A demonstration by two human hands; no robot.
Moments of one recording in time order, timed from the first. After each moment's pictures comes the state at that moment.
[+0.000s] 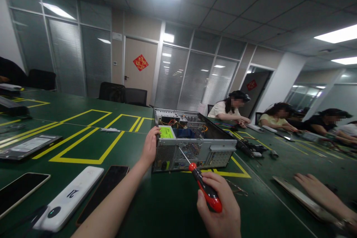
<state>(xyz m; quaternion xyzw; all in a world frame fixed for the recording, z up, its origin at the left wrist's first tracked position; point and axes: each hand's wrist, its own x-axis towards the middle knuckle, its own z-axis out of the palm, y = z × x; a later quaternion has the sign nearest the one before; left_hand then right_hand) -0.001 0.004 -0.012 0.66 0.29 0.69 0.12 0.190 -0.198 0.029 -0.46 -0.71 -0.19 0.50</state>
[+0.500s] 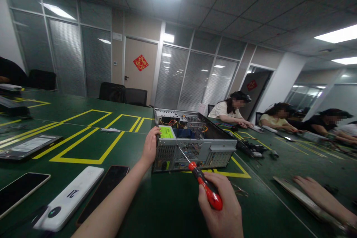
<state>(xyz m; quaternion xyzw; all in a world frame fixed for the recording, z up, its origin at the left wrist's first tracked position) 0.000 0.004 -0.012 0.65 0.29 0.69 0.13 0.185 -0.203 0.039 -0.51 -0.69 -0.15 0.49</state>
